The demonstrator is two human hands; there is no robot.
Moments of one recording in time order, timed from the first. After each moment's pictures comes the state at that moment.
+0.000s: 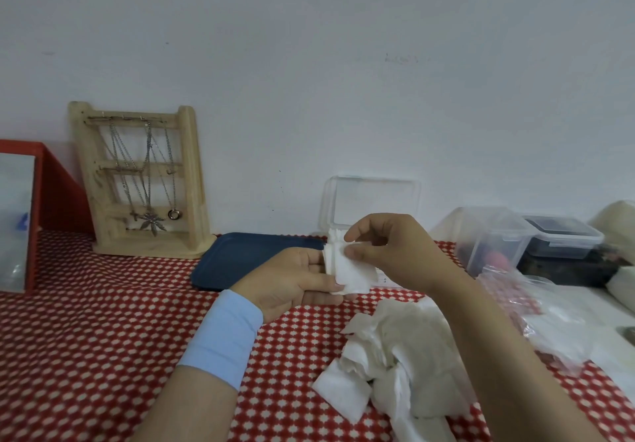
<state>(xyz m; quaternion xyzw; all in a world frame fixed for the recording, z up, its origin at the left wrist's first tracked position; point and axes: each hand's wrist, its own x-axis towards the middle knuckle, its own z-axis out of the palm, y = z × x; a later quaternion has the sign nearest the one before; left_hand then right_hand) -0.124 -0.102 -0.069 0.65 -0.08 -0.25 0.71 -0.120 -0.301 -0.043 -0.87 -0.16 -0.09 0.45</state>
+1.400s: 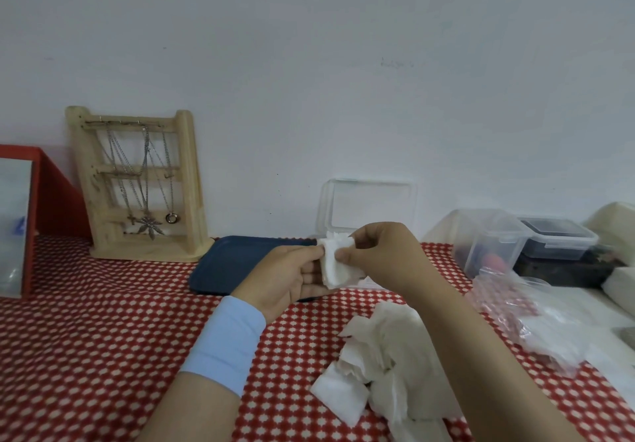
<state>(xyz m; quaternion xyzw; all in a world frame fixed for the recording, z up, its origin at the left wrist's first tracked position) -0.119 -0.107 -0.071 0.62 -0.03 -0.17 0.76 -0.125 -0.282 -0.044 -0.87 -0.02 -0.07 0.48</state>
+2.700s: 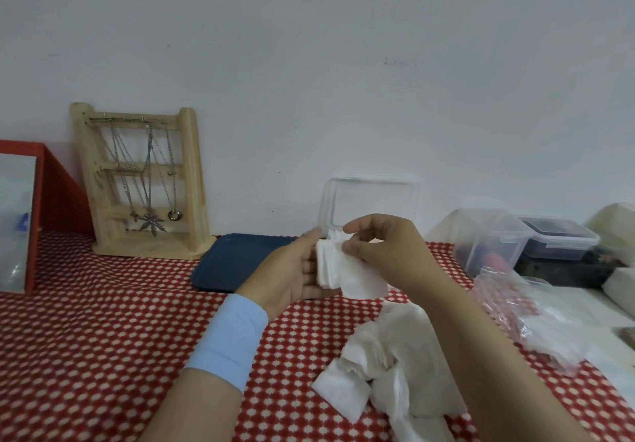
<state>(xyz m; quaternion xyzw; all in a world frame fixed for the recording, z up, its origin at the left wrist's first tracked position) -0.116 -0.109 -0.073 0.61 -0.01 -0.18 0.78 -0.122 -0.288 -0.049 -0.83 -0.07 -0.10 0.55</state>
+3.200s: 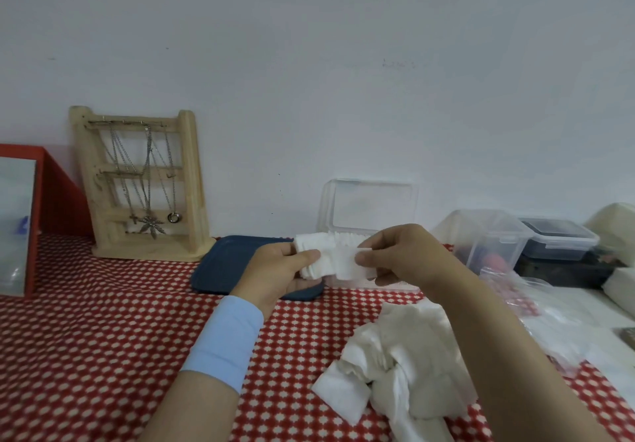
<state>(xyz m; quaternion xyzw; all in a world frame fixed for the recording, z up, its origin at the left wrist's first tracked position) -0.106 -0.097 -0.086 0.66 0.02 -0.07 0.75 -0.127 -0.307 -0.035 -0.85 -0.02 0.02 0.53</state>
